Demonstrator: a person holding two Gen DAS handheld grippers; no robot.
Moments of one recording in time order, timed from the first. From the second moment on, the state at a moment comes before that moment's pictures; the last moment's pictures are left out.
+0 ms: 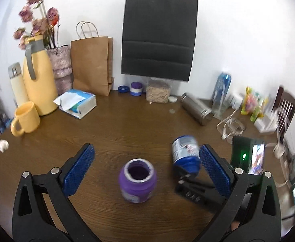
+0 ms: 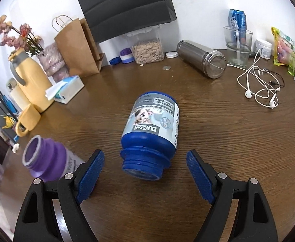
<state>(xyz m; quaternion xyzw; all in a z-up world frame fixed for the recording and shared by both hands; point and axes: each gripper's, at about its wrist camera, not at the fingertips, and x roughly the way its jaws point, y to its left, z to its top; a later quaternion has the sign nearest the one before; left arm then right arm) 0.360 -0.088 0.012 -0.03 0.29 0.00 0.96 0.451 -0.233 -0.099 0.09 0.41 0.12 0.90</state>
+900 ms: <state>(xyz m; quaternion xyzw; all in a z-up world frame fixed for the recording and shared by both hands) 0.510 -0.166 -0.034 0.02 0.46 -0.08 0.88 0.477 -0.287 -0.105 0.08 0.40 0.25 0.88</state>
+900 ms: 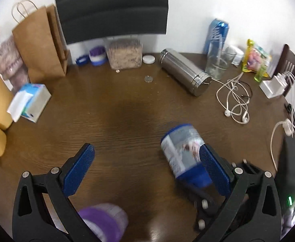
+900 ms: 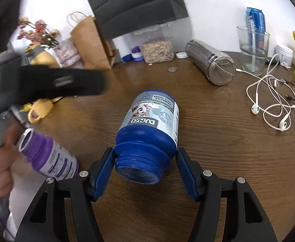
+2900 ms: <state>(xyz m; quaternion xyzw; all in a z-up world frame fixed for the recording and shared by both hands) 0.326 -0.078 -0.004 -0.04 0.39 -0.20 0.90 0.389 -0.253 -0.031 0.30 0.42 0.47 0.72</state>
